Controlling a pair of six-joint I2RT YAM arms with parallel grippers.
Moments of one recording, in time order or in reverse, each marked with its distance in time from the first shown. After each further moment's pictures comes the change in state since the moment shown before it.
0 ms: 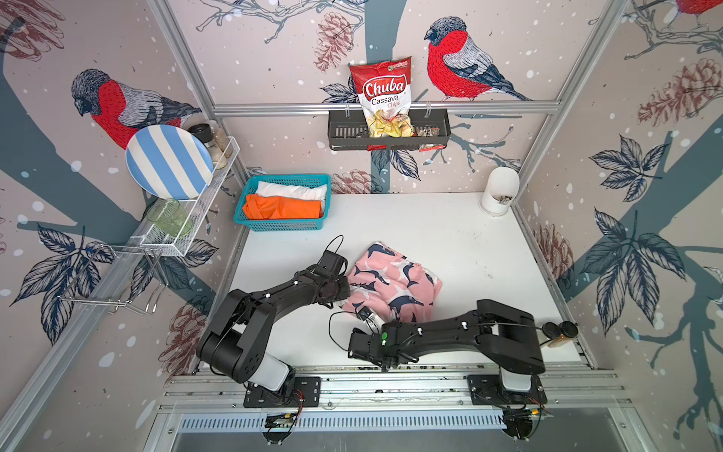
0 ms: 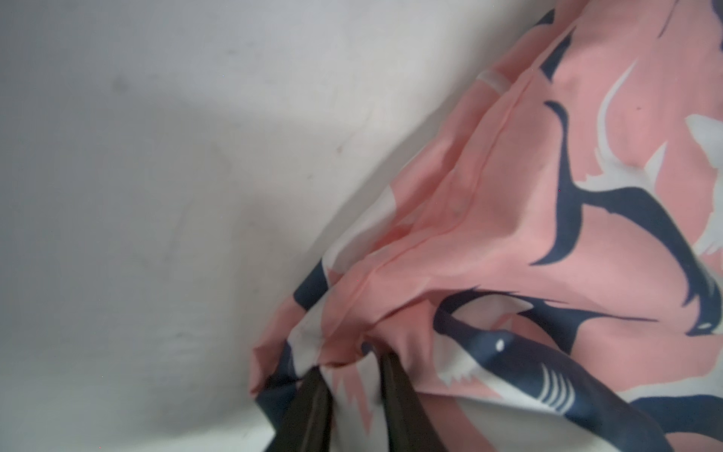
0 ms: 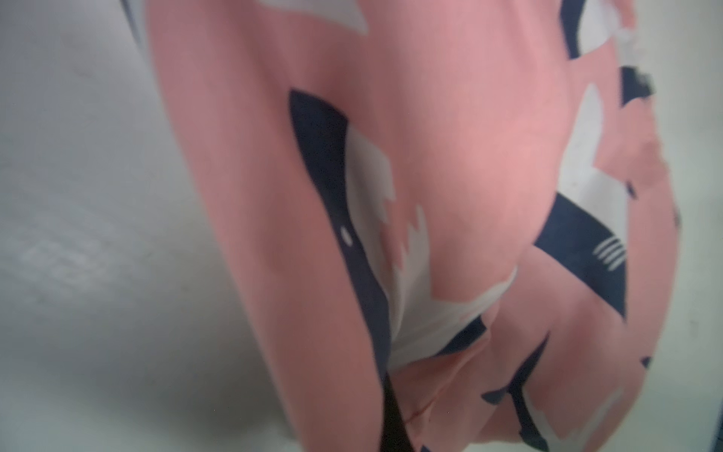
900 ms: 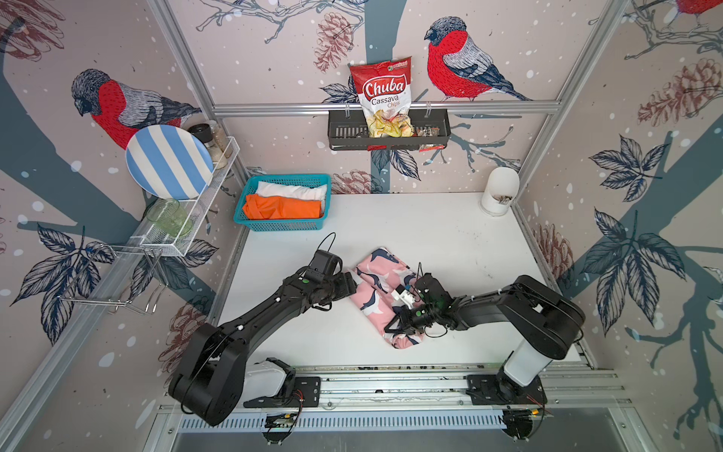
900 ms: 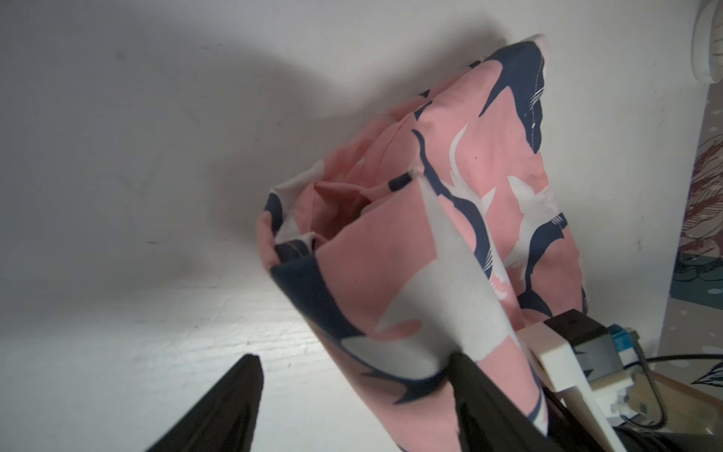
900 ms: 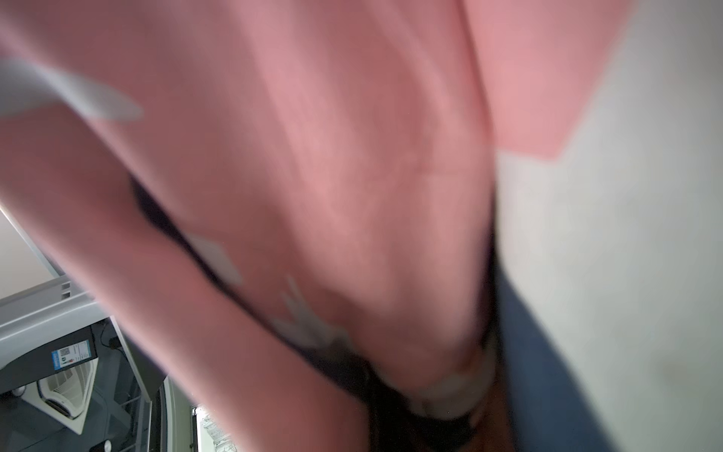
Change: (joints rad) left arm -0.029 -0.166 -0.007 0.022 0.137 -0.159; right arm -0.638 -0.153 -0.631 1.118 -1.287 0.303
